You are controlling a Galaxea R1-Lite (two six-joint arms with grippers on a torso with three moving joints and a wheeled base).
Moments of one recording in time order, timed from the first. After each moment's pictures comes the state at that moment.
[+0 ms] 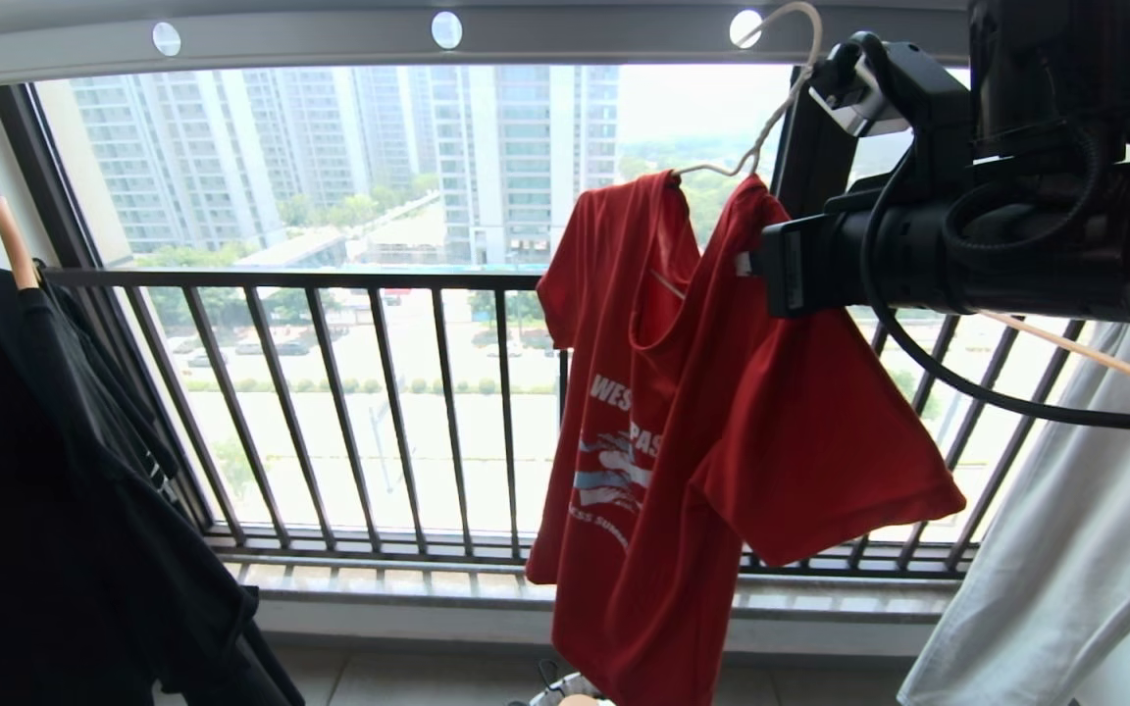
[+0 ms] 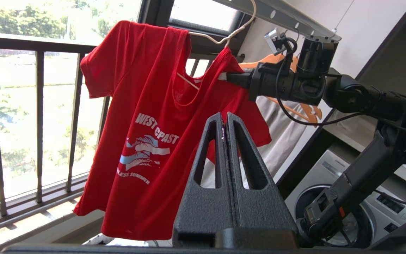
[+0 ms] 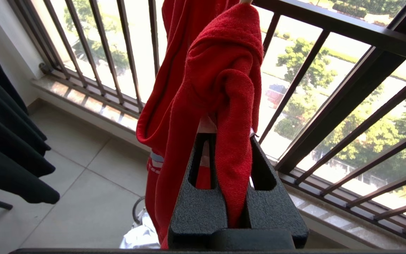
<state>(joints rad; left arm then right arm) 0.40 0.98 -0.91 -0.50 -1.22 -0.78 0.58 1.64 -1.52 0.15 -0.22 0.01</state>
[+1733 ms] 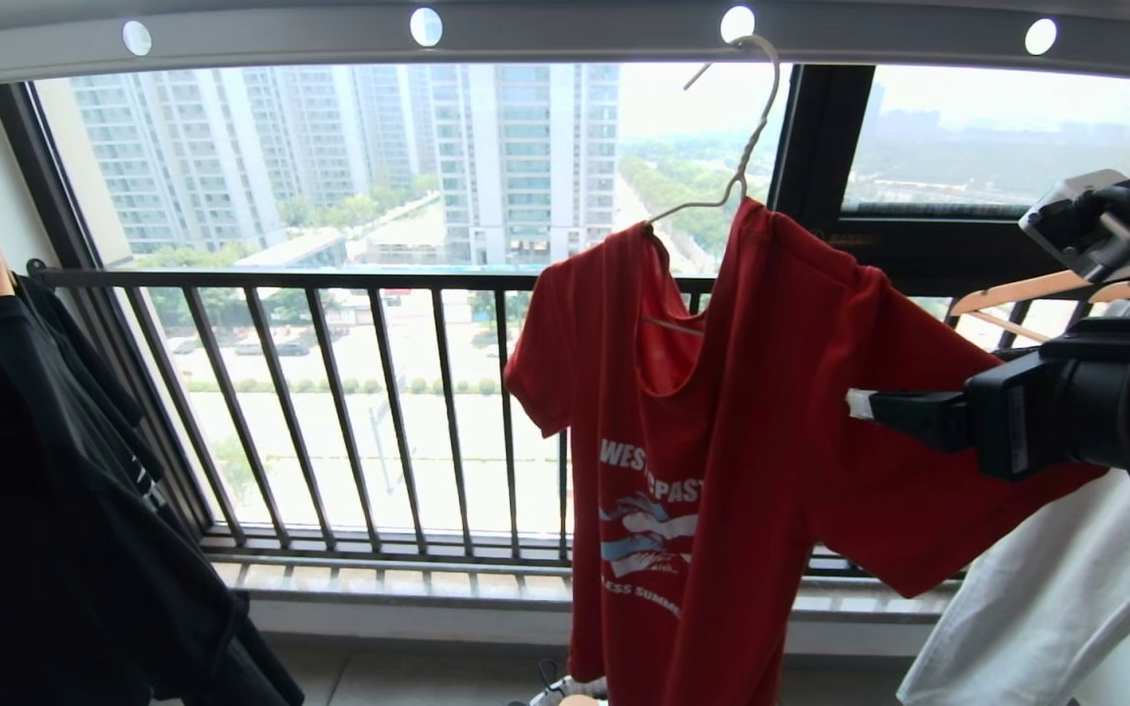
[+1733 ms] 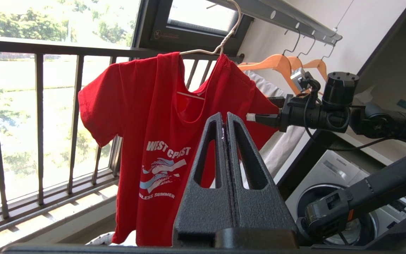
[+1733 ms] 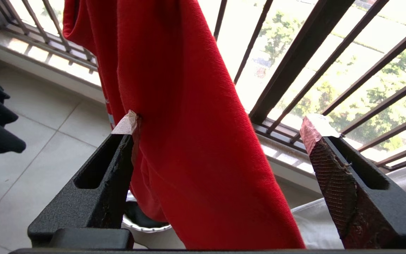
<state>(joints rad) 0.40 0.96 -0.90 -0.50 -1.22 -0.78 0.48 1.28 -1.05 0.14 -0.22 -0.02</state>
